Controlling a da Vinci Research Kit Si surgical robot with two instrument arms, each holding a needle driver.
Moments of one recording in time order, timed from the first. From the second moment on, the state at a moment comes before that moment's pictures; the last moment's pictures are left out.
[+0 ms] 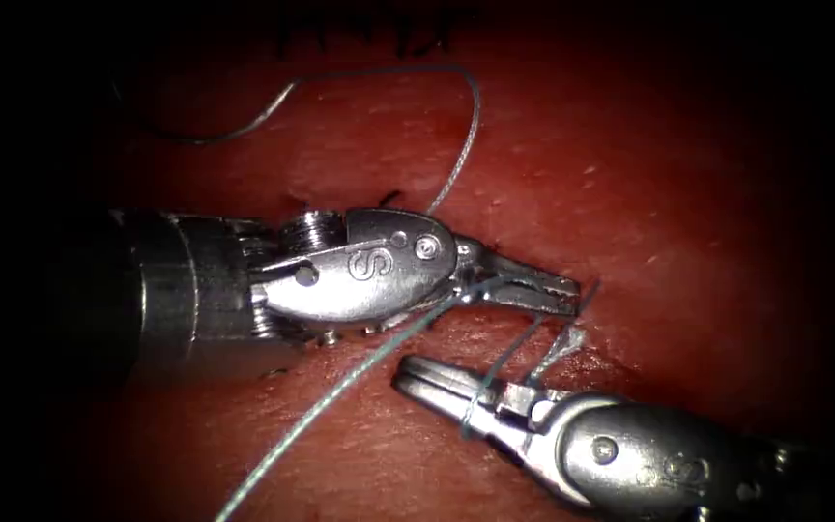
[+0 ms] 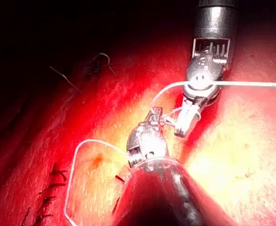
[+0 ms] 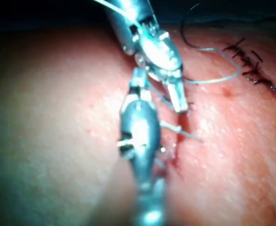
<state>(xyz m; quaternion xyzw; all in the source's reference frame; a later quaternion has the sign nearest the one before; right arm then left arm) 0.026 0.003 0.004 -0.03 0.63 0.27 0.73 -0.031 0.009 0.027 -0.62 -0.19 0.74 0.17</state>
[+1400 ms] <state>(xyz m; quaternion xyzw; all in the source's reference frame) 0.021 -0.002 0.005 0.04 0.48 0.66 0.57 -0.029 0.001 0.021 -0.64 -0.12 0.73 0.20</state>
